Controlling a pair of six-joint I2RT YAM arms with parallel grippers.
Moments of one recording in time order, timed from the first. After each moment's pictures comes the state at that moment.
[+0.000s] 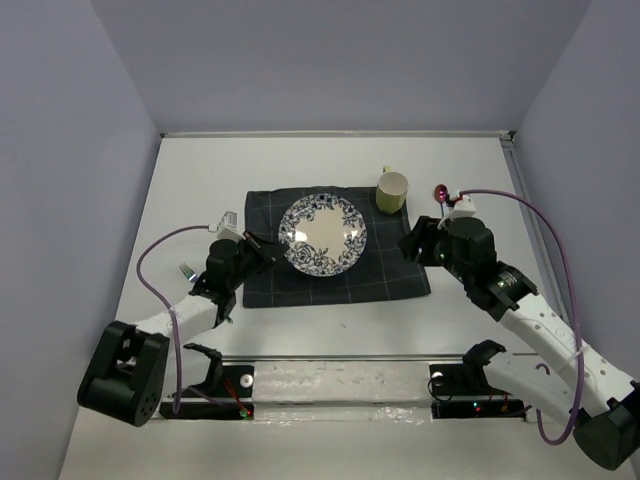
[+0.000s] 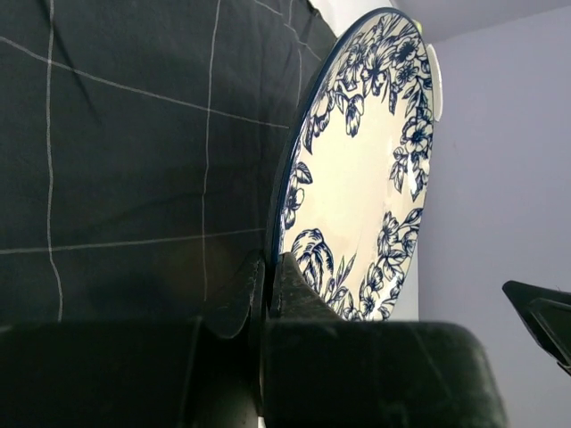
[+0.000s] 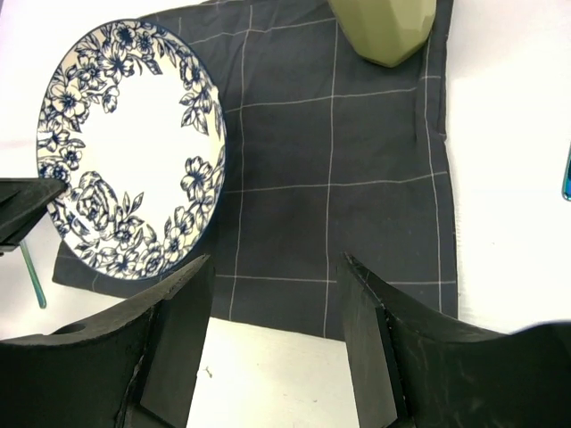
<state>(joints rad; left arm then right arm) -0.33 1.11 0.27 0.55 0.20 -1.03 0.54 0.83 0.74 -0.34 0.15 0.52</state>
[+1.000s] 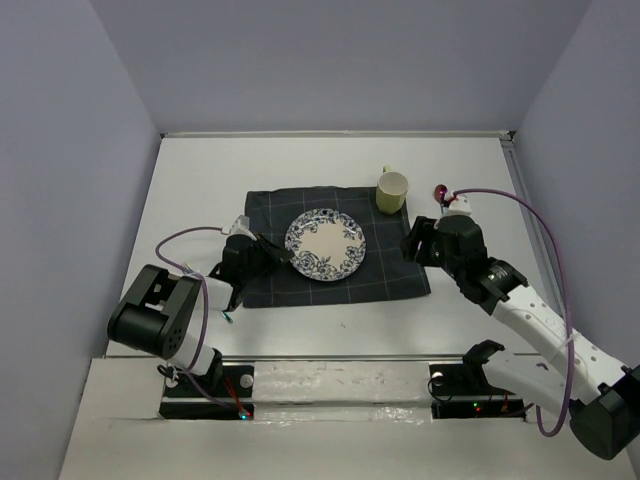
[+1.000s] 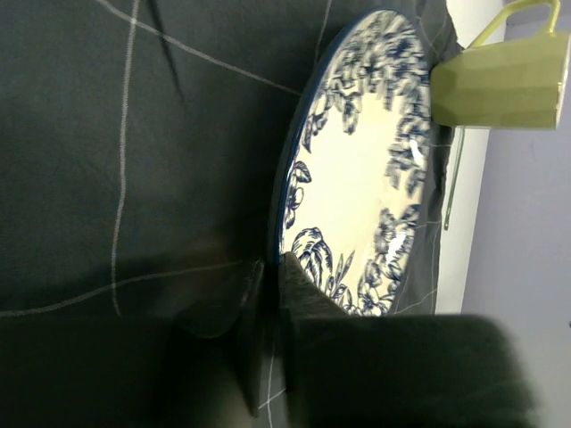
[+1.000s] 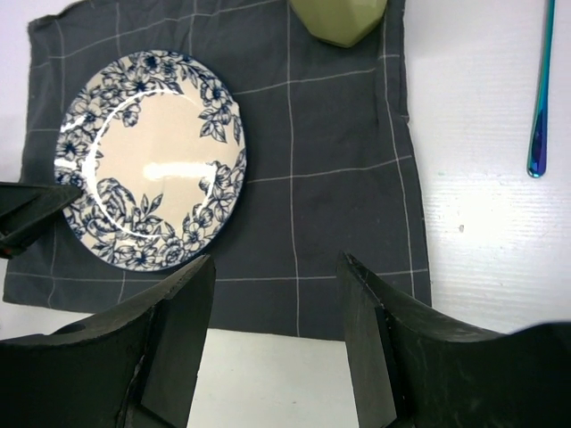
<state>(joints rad) -0.35 1.50 0.33 0.69 0.18 -1.02 0.54 0.89 0.74 -0.36 0.22 0.52</state>
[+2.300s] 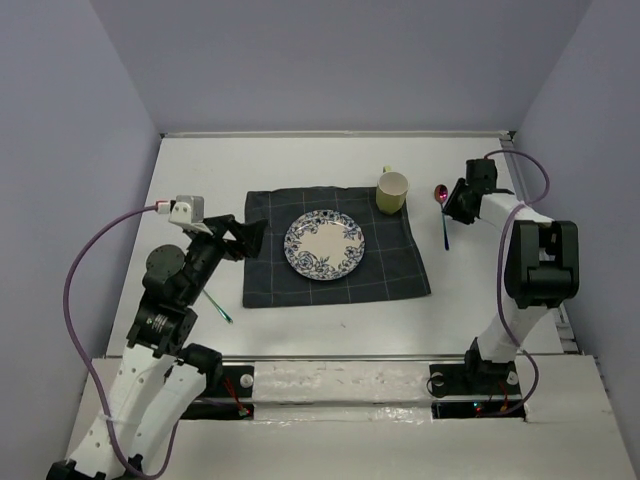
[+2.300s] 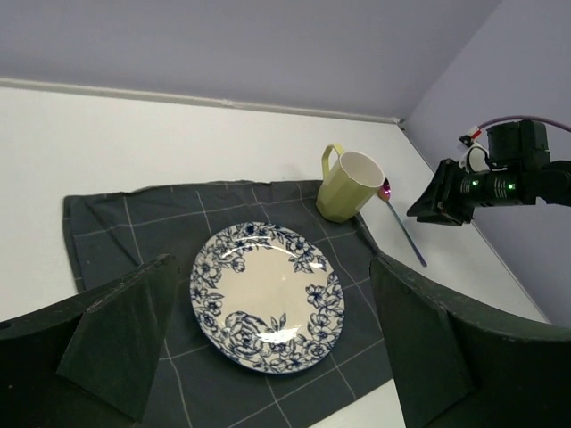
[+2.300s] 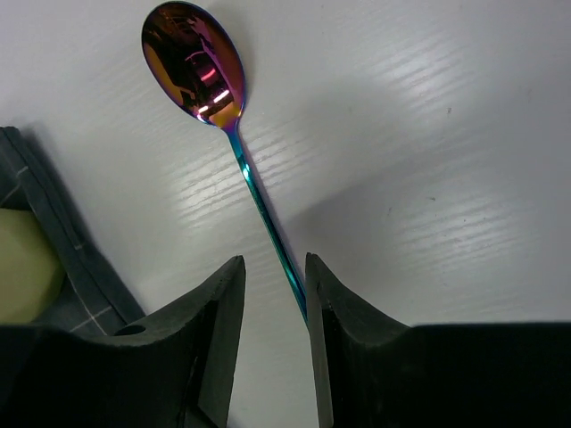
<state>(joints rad) -0.35 0.56 0.67 -0.11 0.08 -0.43 -0.04 1.77 1.15 -0.26 0.08 0.45</state>
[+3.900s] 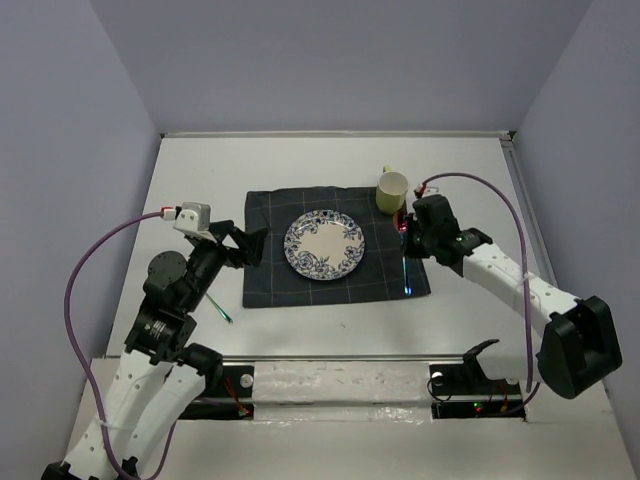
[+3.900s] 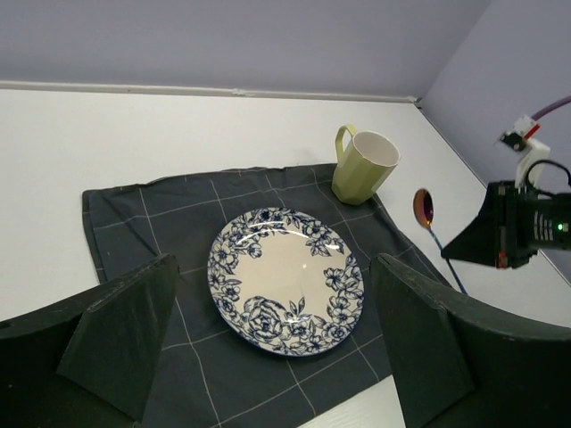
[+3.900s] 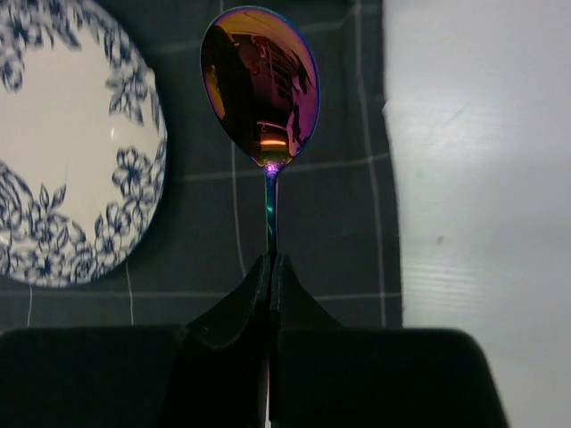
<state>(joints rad) -0.41 0.48 0.65 -0.17 0.02 -0.32 0.43 1.28 0.90 -0.41 0.17 0.41</state>
